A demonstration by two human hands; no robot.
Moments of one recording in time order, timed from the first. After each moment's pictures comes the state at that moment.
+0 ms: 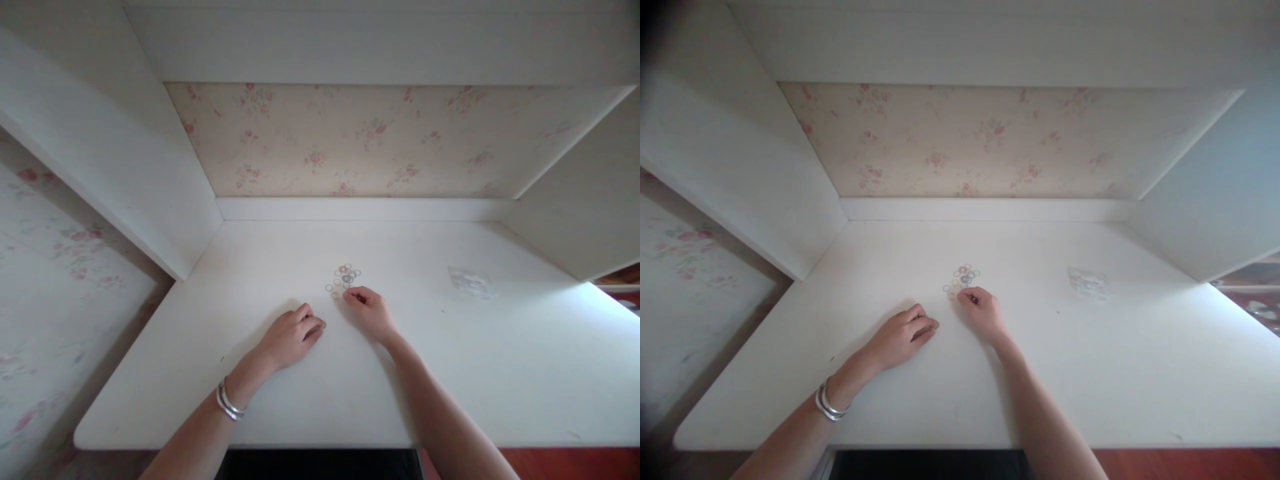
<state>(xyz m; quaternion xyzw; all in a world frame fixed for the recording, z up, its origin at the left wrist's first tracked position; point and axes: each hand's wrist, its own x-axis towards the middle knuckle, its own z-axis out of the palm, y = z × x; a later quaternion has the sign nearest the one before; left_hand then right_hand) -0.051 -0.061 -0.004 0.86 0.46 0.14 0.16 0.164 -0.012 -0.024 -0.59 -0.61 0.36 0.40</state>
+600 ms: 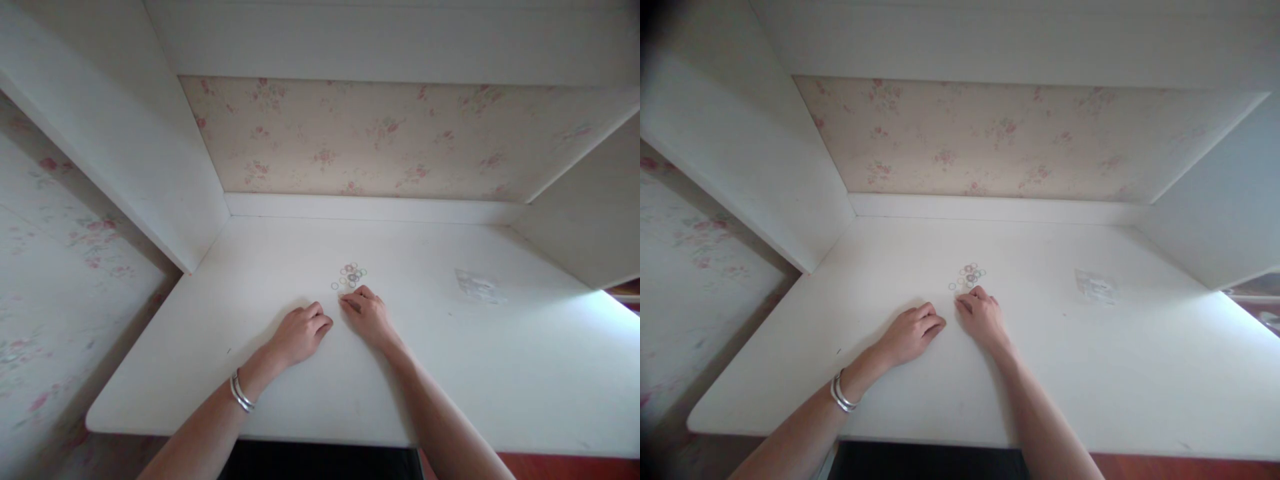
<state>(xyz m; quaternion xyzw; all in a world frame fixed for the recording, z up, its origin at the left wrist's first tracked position) -0.045 -0.060 -0.016 0.87 0.45 0.17 0.11 0.156 -0.022 -0.030 -0.56 -0.78 0.15 0.25</state>
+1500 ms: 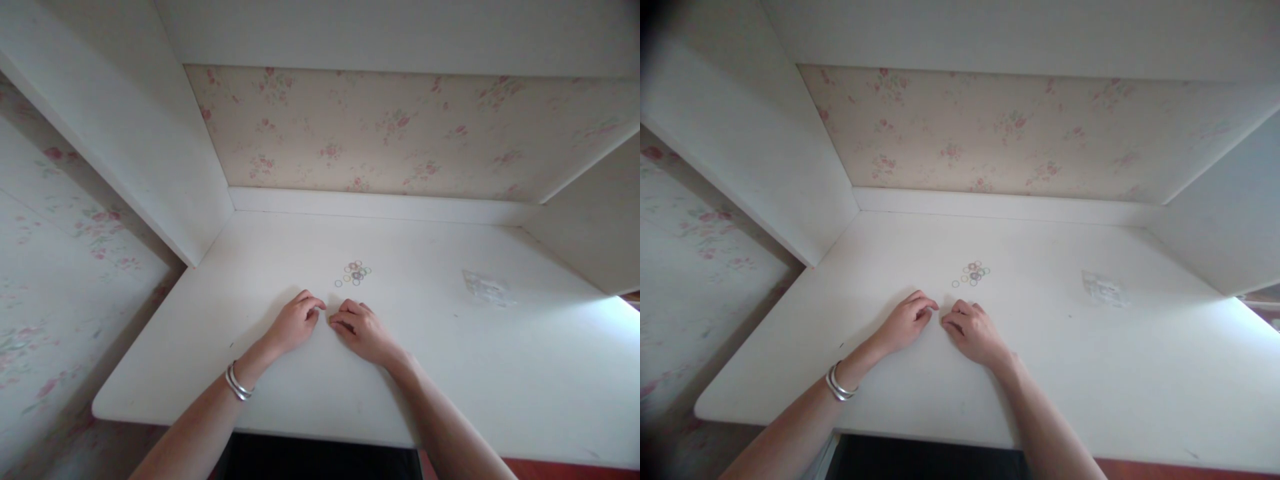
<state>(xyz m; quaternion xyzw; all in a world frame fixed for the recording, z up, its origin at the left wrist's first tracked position) -0.057 -0.049 -0.021 0.76 0.50 0.31 0.28 0.145 -0.046 -0.018 -0.38 -0.87 0.20 0.23</state>
